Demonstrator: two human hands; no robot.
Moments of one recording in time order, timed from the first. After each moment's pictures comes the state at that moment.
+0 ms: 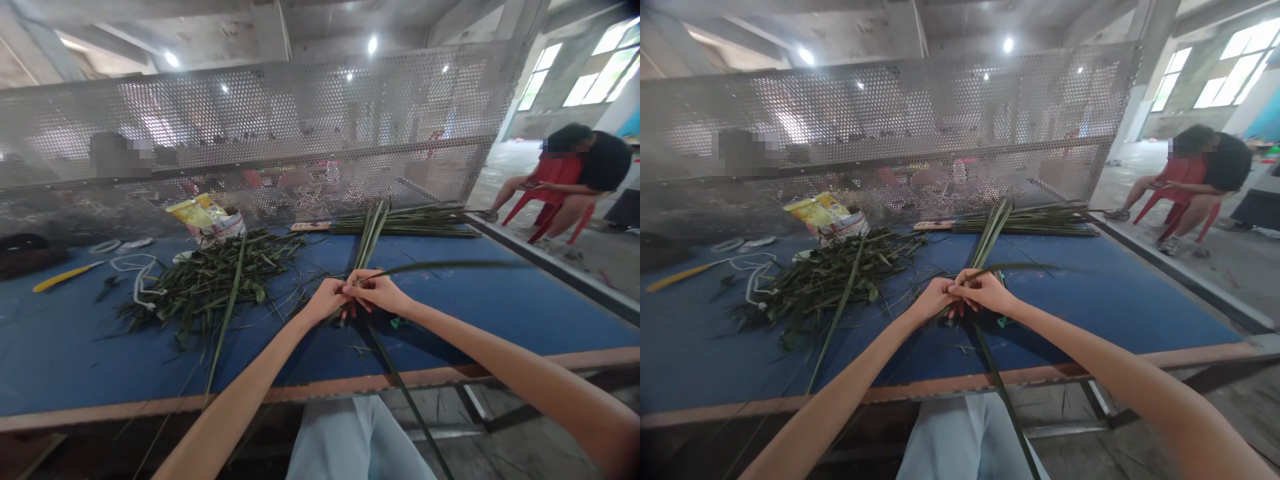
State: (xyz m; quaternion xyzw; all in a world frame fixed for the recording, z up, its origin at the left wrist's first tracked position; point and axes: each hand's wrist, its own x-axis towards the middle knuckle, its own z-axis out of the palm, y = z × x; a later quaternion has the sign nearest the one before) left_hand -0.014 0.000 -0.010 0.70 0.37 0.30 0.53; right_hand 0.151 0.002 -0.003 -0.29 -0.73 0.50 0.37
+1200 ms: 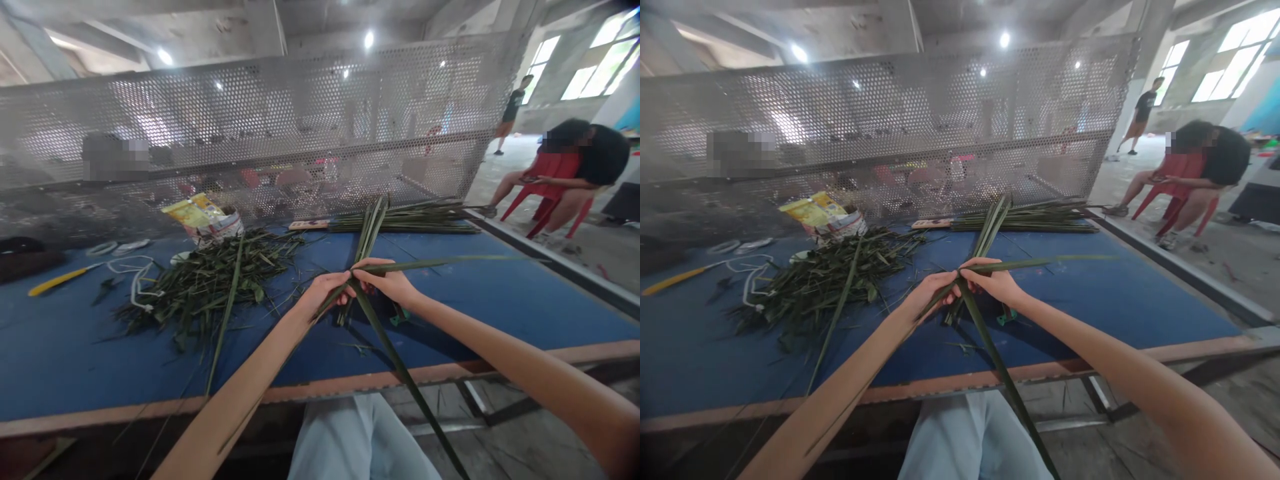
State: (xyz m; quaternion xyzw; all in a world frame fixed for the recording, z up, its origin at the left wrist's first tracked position) left_hand -0.013 0.001 0.000 0.51 0.39 0.39 0.66; right_hand 0.164 0.011 -0.004 -0.32 -0.69 0.47 0.45
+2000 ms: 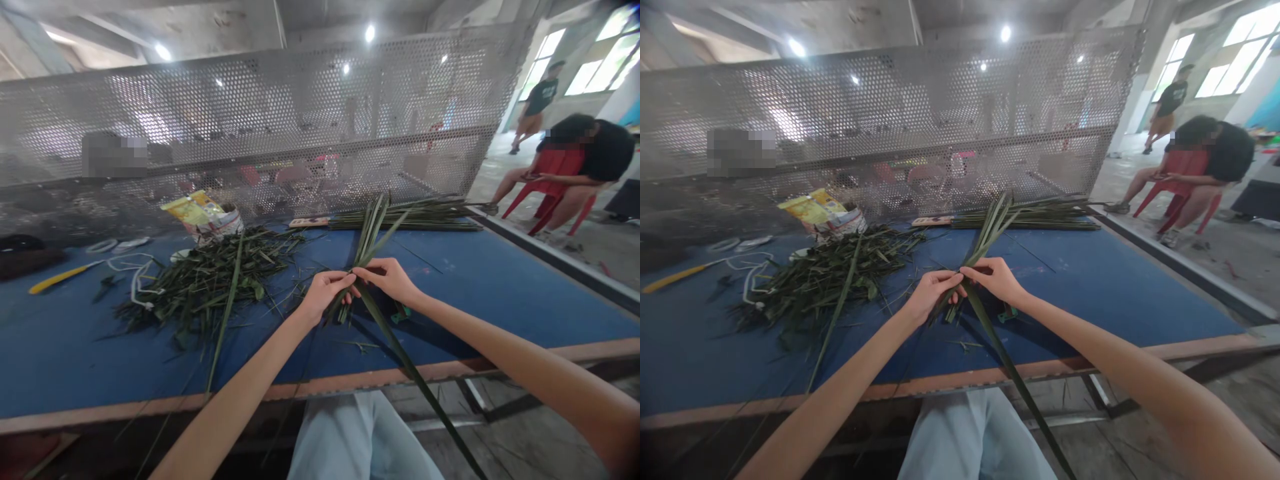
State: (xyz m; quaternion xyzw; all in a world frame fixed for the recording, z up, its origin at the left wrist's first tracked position) left_hand -0.011 -0.004 -0.005 0.59 0.40 0.40 0.58; right_hand 0.166 0.018 -0.013 -0.36 -0.73 0.37 0.45
